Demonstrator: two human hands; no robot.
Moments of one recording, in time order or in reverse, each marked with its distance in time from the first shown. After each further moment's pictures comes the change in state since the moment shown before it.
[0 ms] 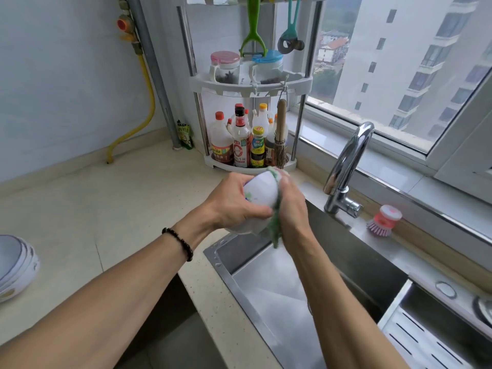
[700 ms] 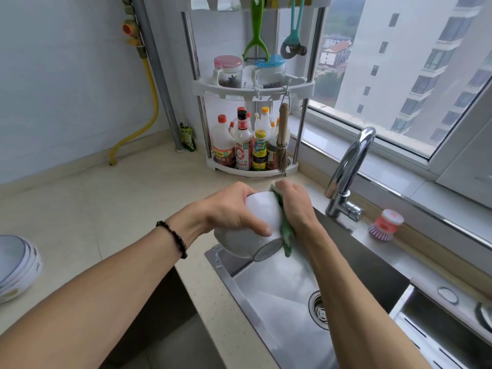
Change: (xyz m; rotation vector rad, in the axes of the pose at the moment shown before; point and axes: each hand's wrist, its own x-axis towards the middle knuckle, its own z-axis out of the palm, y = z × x) left_hand -0.001 0.003 -0.012 0.021 -0.257 -0.181; right_hand 0.015 -0.019 -0.010 -0.337 -0.104 -0.049
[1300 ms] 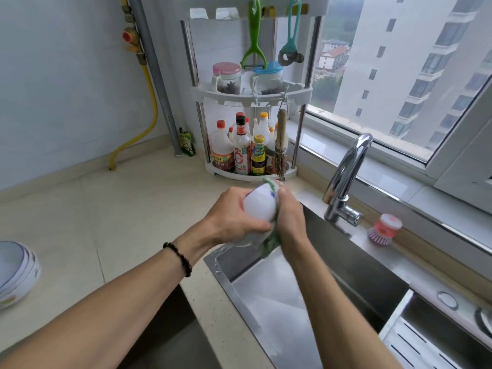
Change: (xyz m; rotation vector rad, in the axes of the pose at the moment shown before) left_hand 0.006 -0.011 0.019 -0.041 0.304 0.139; right_hand -0.008 0.017 0.020 0.265 0.130 0.073
